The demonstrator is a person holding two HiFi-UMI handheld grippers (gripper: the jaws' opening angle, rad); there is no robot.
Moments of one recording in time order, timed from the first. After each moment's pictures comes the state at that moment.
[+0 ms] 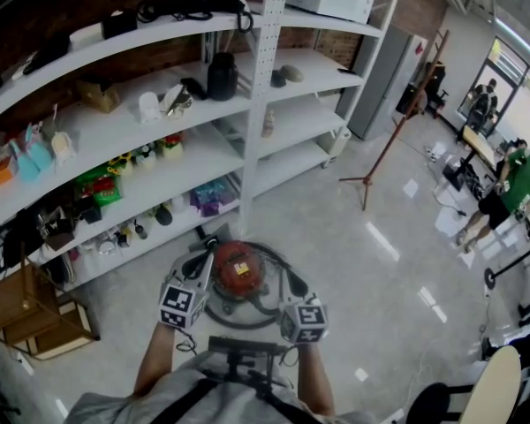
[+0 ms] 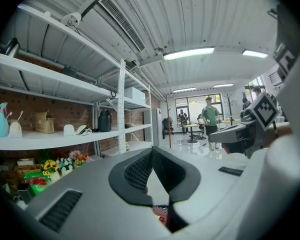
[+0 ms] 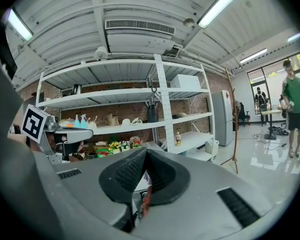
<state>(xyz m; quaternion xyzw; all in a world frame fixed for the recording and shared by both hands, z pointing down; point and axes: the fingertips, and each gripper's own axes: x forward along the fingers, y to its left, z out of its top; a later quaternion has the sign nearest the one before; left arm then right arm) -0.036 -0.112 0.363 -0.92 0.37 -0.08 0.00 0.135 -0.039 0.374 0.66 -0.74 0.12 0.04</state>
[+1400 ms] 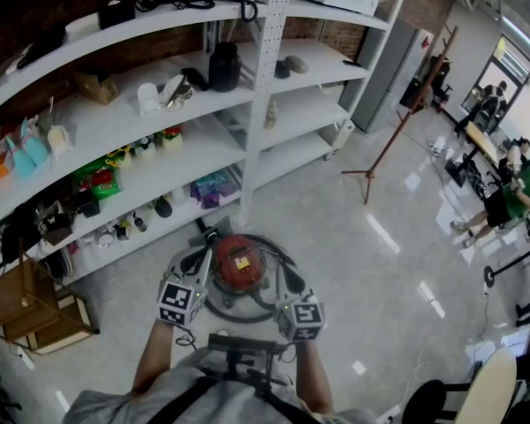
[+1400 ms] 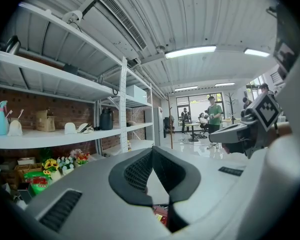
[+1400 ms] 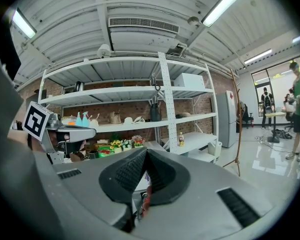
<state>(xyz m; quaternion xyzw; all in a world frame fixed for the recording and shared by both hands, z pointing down) -0.040 -0.128 0.372 -0.92 0.38 -0.08 0.00 0.127 -0.059 0.380 0.66 -0.75 0.10 0.04</state>
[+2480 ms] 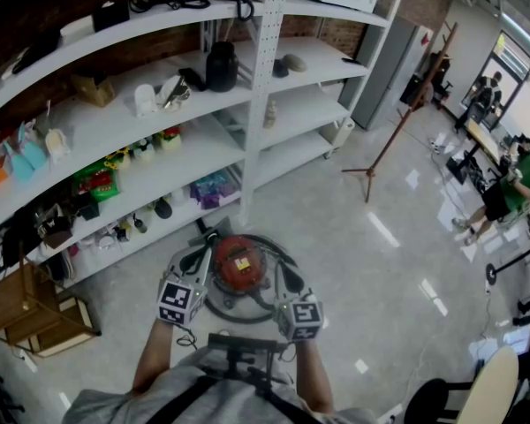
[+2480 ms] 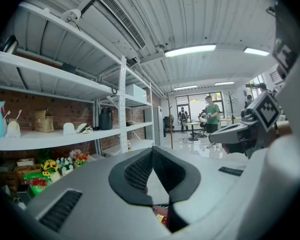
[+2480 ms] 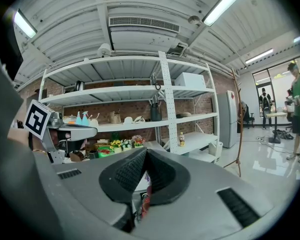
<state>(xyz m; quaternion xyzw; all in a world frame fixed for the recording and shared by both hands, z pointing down) -0.035 -0.140 0.374 -0.92 0.38 -0.09 0.00 0.128 -0.069 0.382 0.65 -0.75 0.10 0.04</state>
